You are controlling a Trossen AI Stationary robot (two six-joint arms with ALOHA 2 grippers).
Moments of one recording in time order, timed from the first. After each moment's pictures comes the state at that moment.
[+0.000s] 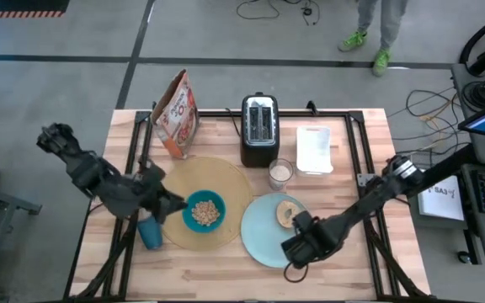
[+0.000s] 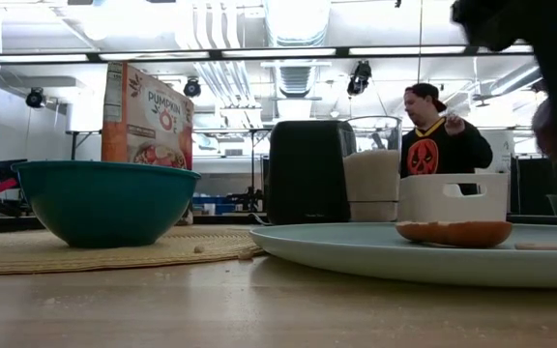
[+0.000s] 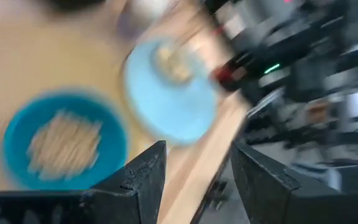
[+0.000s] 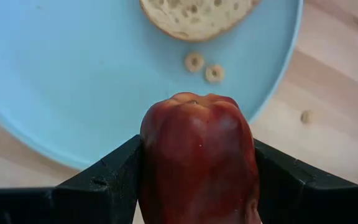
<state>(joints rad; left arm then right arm) -0.66 1.05 1.23 -0.91 -0.53 -1.39 0.61 1.78 1.37 -1.11 0.07 1.73</state>
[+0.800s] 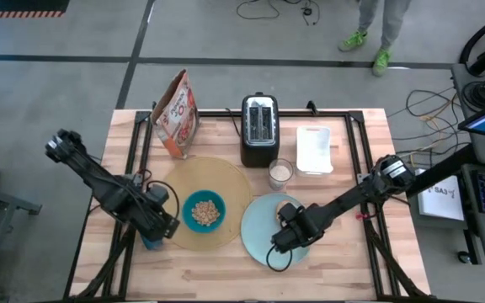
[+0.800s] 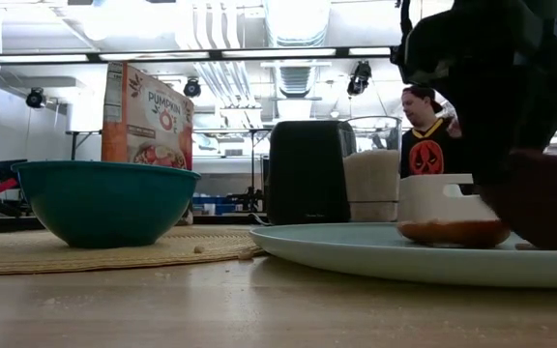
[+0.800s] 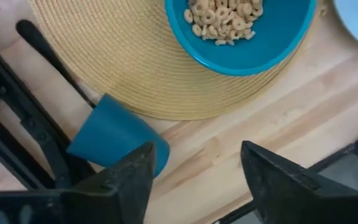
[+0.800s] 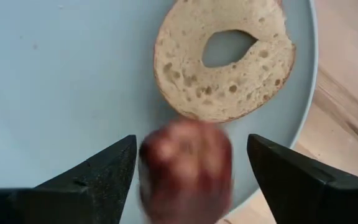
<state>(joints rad) -0.67 1.27 1.23 -1.35 -0.09 -1.74 0.48 1.85 1.35 -1.06 0.12 1.39</state>
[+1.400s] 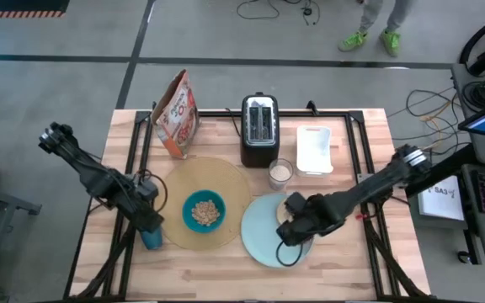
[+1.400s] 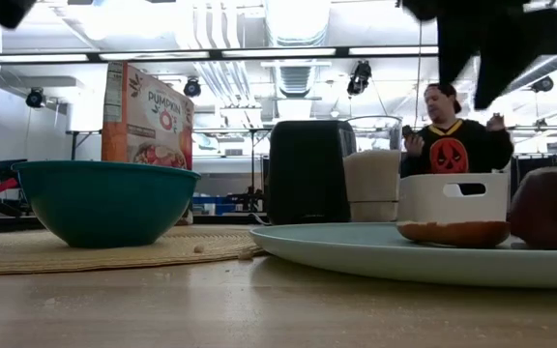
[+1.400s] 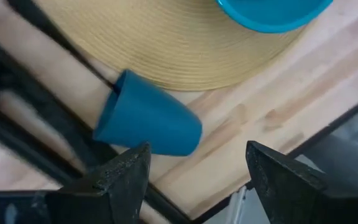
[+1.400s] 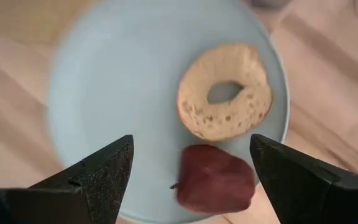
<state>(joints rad) -0.66 1.01 0.99 -1.28 0.05 -1.64 0.48 1.64 1.35 -1.07 0.23 1.35</state>
